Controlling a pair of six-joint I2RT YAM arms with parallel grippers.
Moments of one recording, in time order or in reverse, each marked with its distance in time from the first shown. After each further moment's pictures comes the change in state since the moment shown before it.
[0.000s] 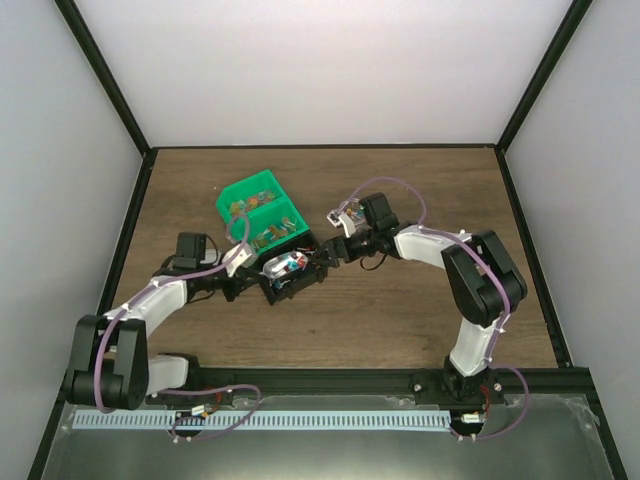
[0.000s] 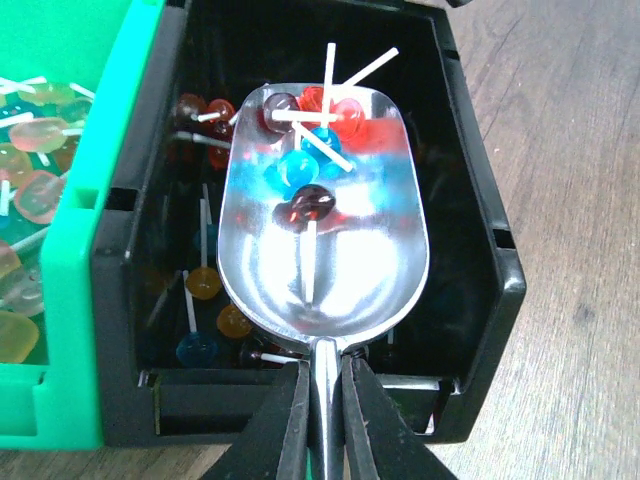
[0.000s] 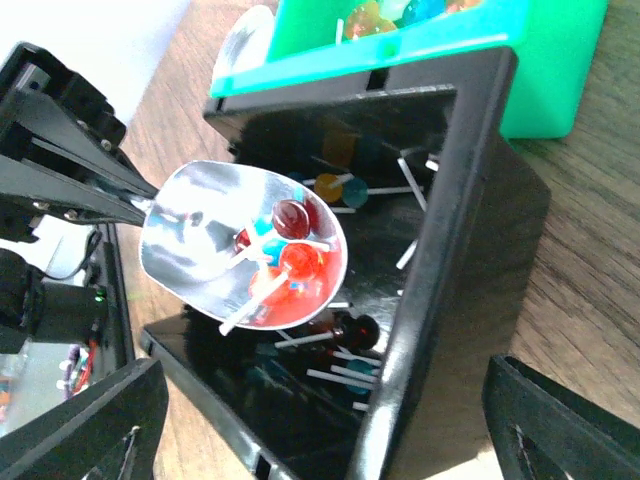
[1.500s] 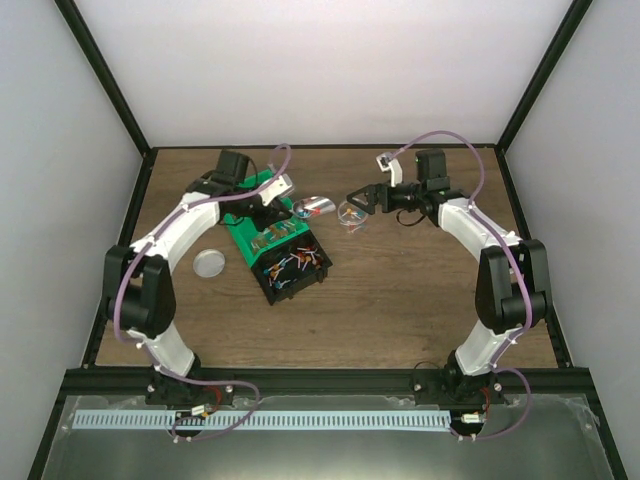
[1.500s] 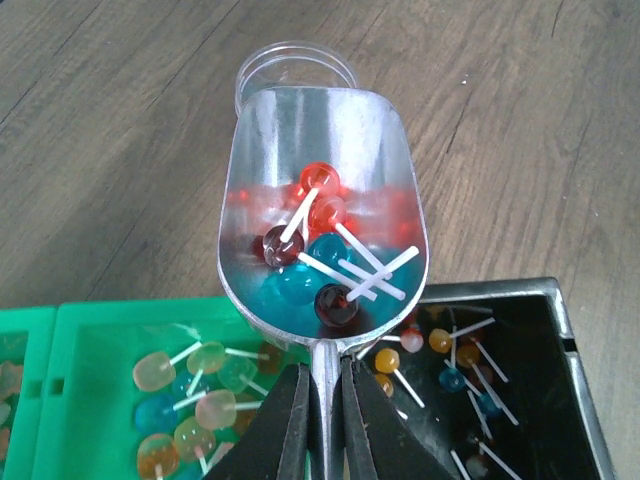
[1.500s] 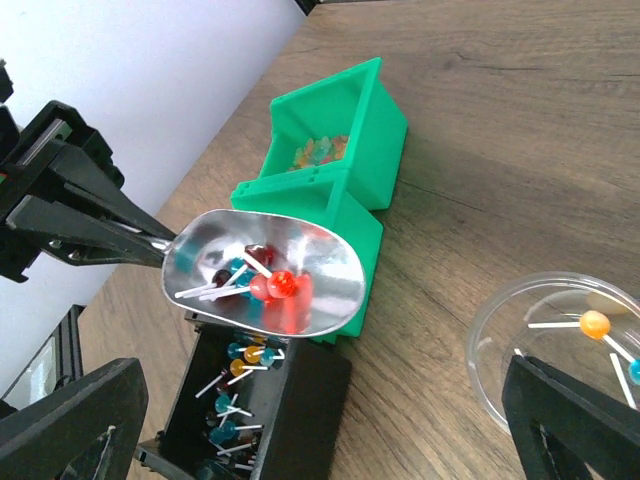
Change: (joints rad) left arm -0.172 0.408 0.817 -0.398 -0.177 -0.002; right arm -0.304 -0.114 0.199 -0.085 -0.041 -0.042
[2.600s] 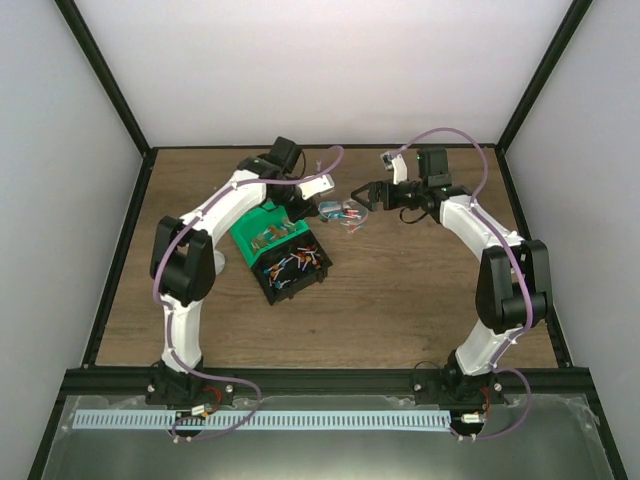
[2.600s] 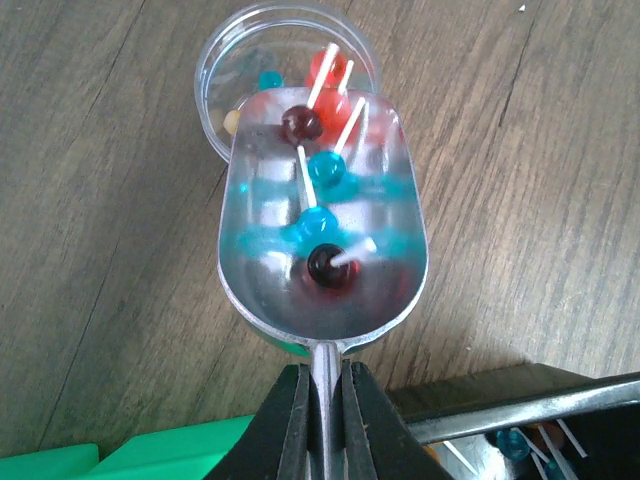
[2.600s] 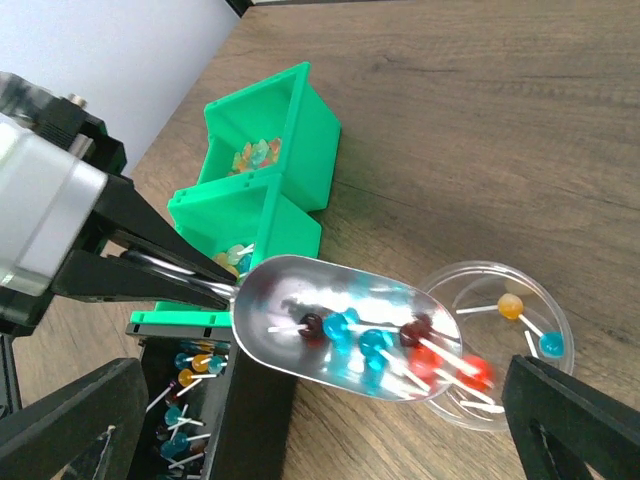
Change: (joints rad) left arm -0.183 0.359 0.454 -0.238 -0.240 0.034; right arm -0.009 0.000 0.030 -0.073 0.130 -0.022
